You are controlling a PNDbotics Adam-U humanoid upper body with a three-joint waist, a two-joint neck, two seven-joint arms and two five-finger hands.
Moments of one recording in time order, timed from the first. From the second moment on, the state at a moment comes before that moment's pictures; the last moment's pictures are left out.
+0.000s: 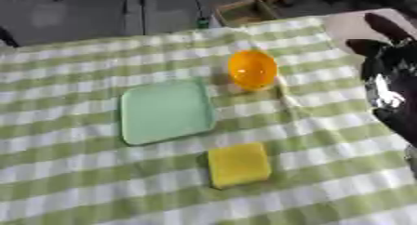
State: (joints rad) left arm -0.16 0.18 0.19 -1.98 -0.31 -0.23 0.37; right arm -0.23 -0.36 -0.07 -1.98 0.07 -0.25 0.03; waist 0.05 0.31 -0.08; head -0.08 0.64
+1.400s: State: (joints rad) left arm -0.16 0.18 0.19 -1.98 -0.31 -0.23 0.37; right arm -0.33 -0.60 0.02 -1.98 0.21 -0.28 0.32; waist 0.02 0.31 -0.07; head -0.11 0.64
